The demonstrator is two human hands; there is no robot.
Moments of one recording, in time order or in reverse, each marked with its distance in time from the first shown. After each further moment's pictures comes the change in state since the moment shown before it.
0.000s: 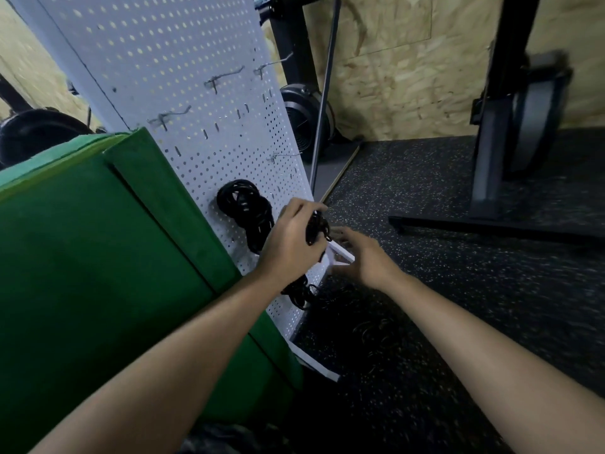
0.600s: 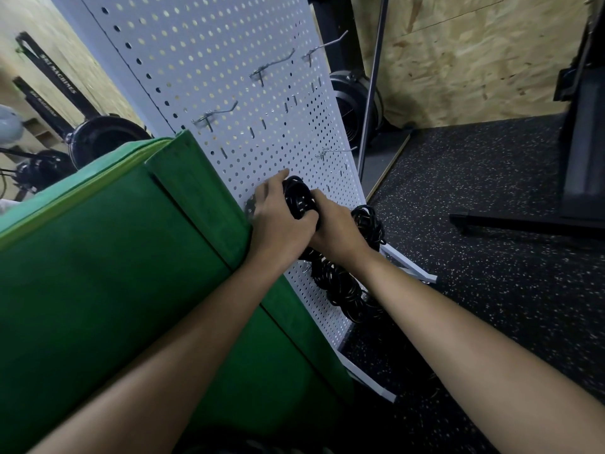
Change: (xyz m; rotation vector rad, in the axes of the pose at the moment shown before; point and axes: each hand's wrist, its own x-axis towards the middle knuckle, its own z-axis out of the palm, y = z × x) left_hand 0.020 -0.036 -0.073 -0.003 0.185 -0.476; right_hand 0.102 -0.103 0.079 0.190 0.170 -0.254
